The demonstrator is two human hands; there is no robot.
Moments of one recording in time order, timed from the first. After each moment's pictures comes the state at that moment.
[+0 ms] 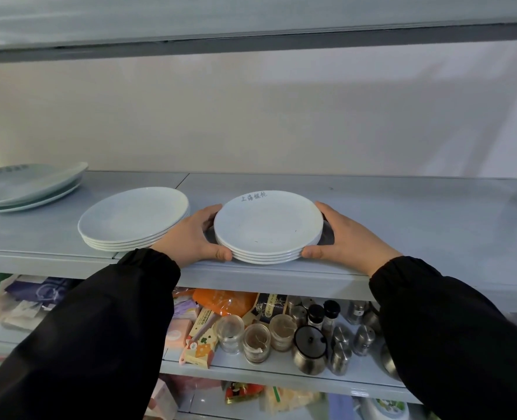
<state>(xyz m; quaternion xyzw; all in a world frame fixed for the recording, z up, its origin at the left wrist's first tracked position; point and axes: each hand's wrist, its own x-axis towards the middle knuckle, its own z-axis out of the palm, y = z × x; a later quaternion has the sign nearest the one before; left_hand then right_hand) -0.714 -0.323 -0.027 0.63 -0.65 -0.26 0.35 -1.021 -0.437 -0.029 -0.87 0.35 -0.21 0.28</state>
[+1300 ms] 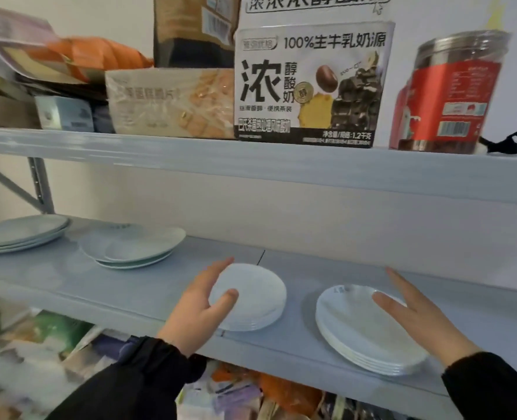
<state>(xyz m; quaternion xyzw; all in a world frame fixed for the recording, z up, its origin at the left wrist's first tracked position) -0.594 -0.203 0.020 0.64 -0.56 -0.12 0.51 -0.932 -0.392 0.034 -0.78 0.44 -0.30 0.33</state>
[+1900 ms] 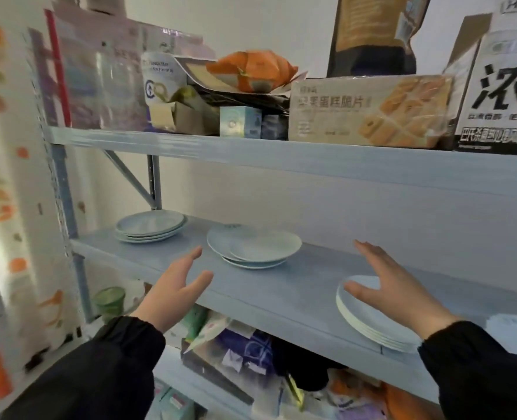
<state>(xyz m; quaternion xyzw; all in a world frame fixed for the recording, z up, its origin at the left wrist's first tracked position) -0.319 -0.032 0.028 0.77 -0.46 -0.02 0.45 -0.635 -0.276 0.075 -0.91 0.32 -0.21 0.17</state>
